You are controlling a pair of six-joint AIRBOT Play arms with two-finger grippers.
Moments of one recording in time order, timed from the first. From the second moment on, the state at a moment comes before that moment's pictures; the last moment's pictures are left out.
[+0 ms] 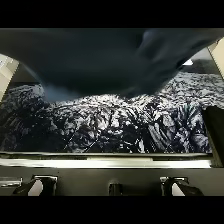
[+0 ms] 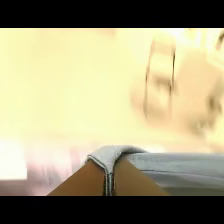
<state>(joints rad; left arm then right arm) 0.43 -0.80 1.63 0.63 -0.89 -1.19 -0.25 -0.92 1.90 -1.15 1.13 1.38</state>
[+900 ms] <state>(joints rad) 0.39 -0.79 1.48 0.69 -1.19 -1.30 -0.25 -0.89 1.88 -1.29 1.49 1.57</state>
